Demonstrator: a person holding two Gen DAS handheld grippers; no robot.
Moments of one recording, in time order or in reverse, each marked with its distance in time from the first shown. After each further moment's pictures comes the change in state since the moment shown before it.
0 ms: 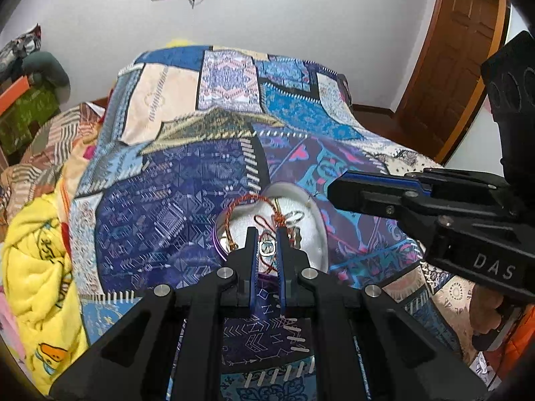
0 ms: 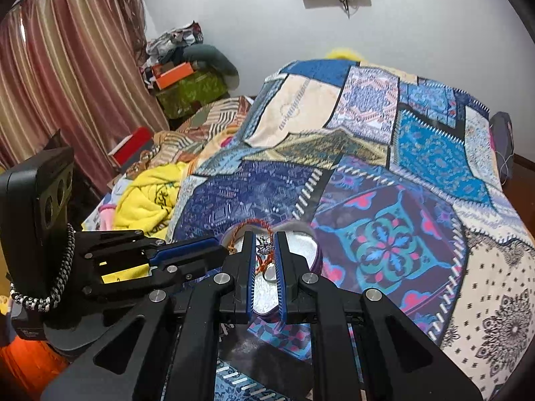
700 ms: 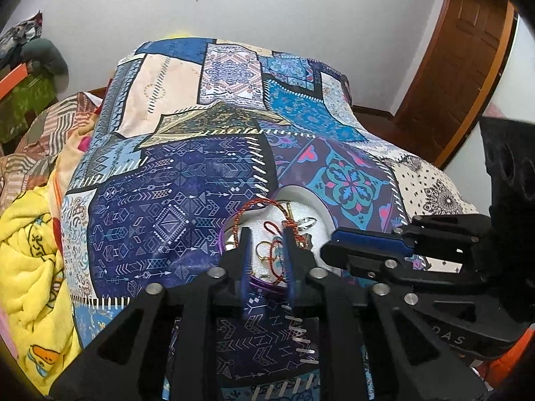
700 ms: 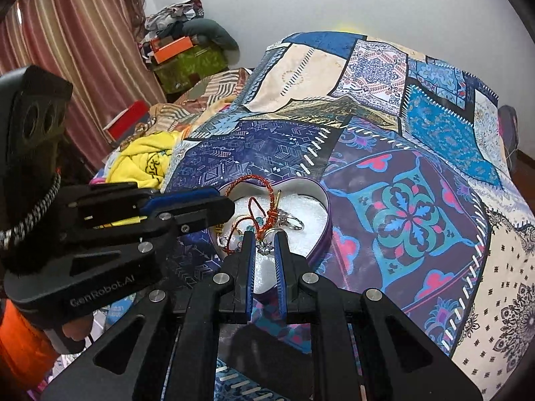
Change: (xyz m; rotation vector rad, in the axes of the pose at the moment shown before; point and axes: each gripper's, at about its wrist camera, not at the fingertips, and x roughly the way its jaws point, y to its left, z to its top) left arm 0.009 0.015 0.006 -0.045 0.006 -0.024; right arm 0.024 0.004 -0.021 -0.040 0.081 -0.024
